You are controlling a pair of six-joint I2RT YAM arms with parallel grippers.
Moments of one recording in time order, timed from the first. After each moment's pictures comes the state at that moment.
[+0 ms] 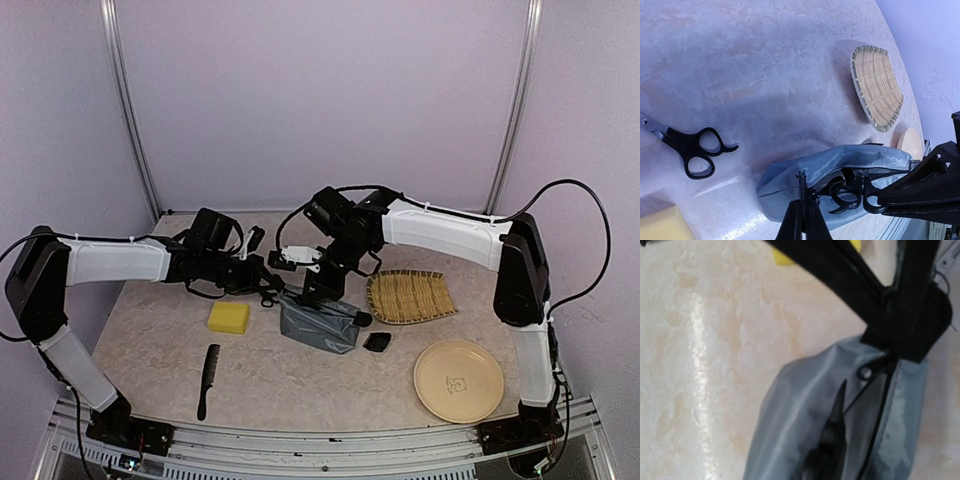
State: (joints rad) left arm -0.56 1.64 1.00 -0.13 0.42 -0.50; right arm 0.90 2.14 1.94 -0.90 -0.32 -0.52
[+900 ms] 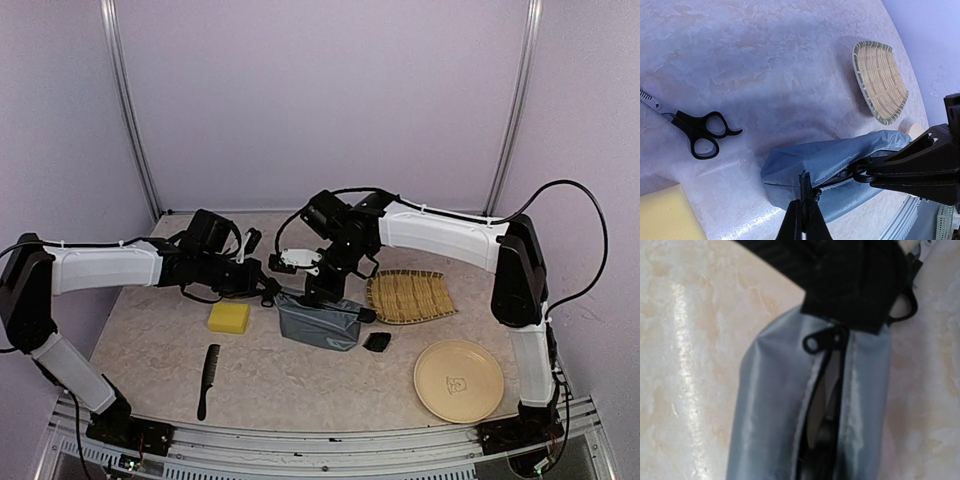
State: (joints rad) left arm -0.60 1.55 0.97 -0.19 0.34 -0.50; right arm 0.91 2.16 1.96 -0.93 -0.23 -0.48
